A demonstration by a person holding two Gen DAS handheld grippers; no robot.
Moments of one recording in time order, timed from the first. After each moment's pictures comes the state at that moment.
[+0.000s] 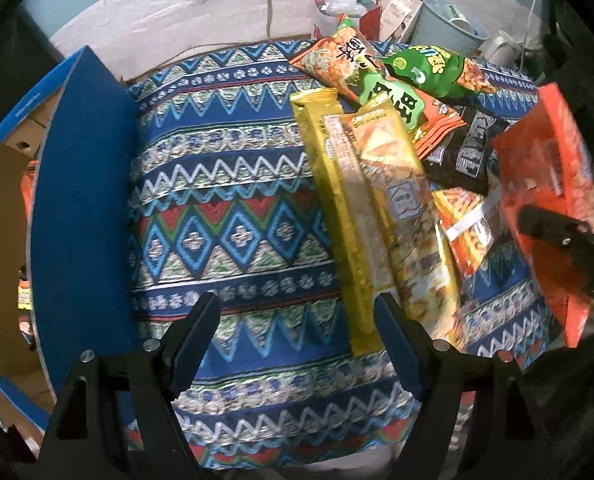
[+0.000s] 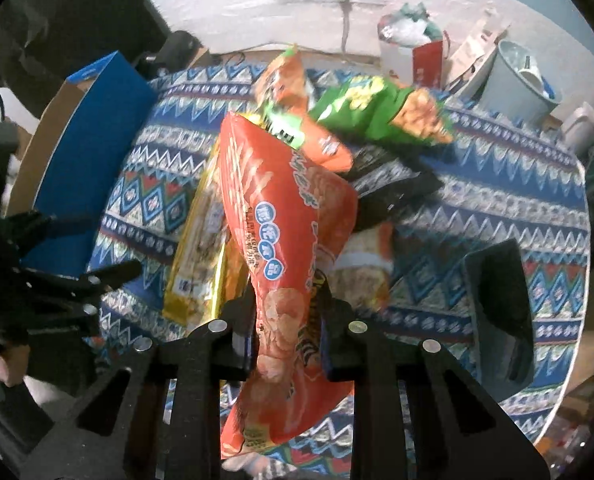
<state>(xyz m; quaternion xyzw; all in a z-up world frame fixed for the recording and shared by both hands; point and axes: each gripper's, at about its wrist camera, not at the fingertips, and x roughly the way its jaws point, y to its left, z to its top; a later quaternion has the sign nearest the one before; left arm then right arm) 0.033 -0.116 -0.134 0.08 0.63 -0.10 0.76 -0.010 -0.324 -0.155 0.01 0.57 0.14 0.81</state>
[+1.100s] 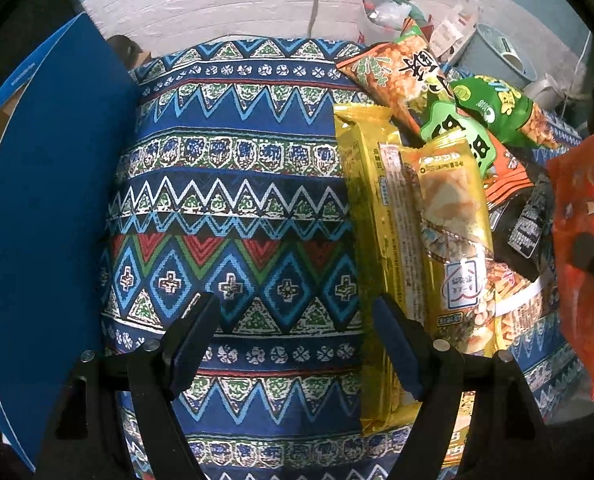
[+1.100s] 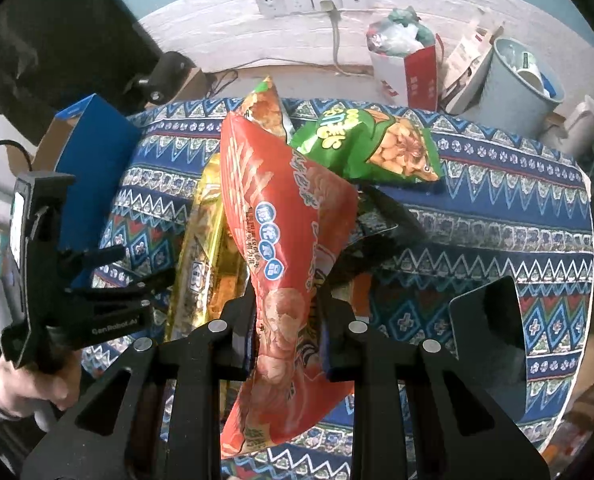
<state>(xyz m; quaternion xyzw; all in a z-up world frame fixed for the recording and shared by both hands) 0.072 -0.120 -0.174 0.02 0.63 -0.03 0.78 0.031 -0.348 -0.161 0.04 0.56 0.15 0.82</state>
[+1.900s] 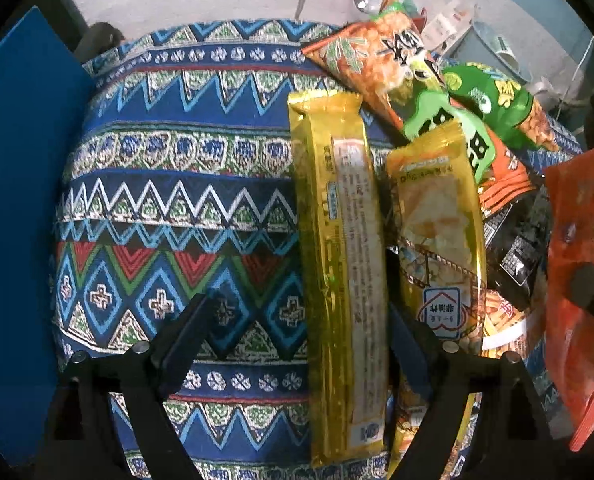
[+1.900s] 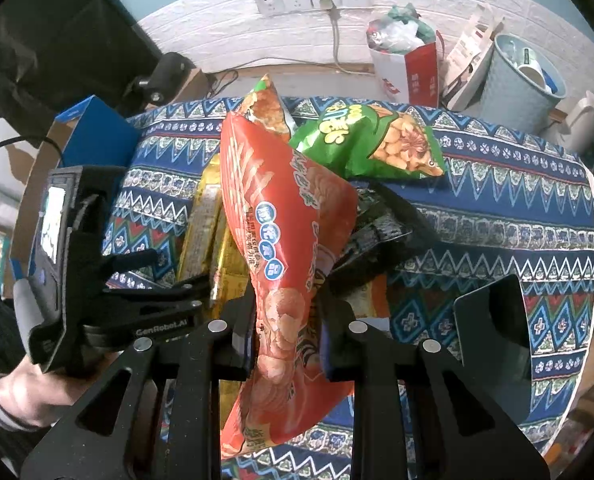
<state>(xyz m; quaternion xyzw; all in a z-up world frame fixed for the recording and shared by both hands) 0.093 -0.159 -0.196 0.00 0.64 -0.05 0.77 0.033 -0.349 -0.164 0.05 0.56 0.15 0.82</state>
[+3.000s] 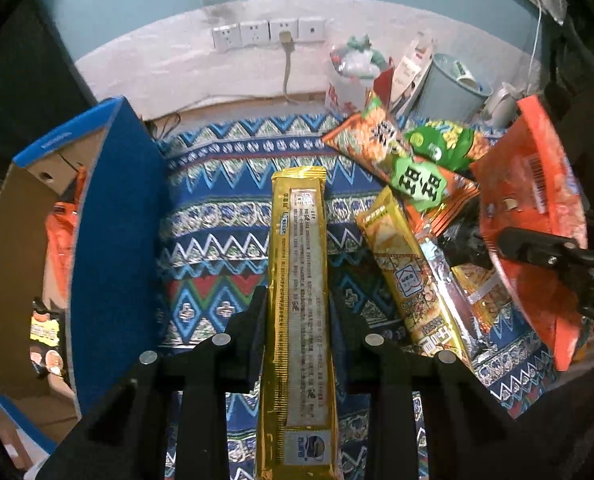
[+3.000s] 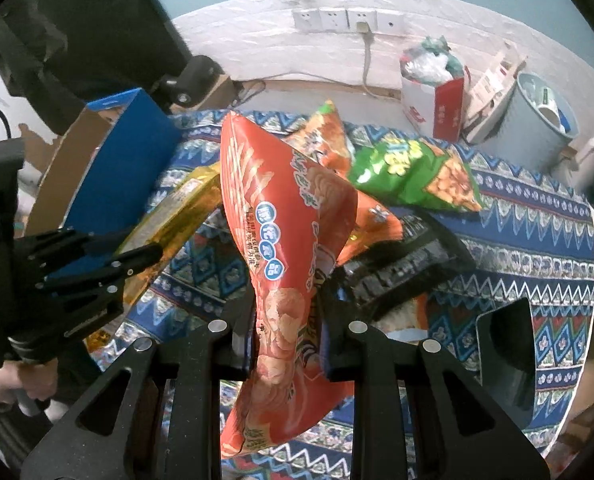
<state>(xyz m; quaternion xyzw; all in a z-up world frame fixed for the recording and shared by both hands) 0.041 -0.097 -0.101 0.06 0.55 -0.09 0.83 0.017 -0.301 -0.137 0.02 0.52 0.18 0.83</state>
